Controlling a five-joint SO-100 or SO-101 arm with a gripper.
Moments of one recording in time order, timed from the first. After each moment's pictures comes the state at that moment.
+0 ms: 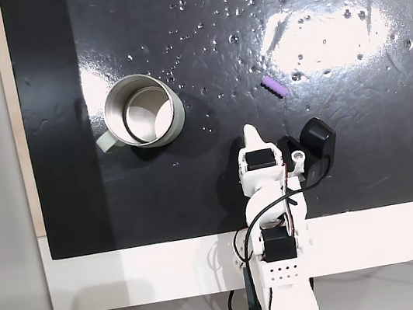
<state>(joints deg) -1.8 189.4 176.7 49.3 0.4</state>
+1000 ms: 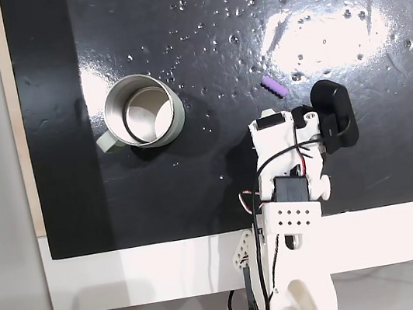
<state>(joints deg) 5.8 128.7 146.8 40.2 -17.5</state>
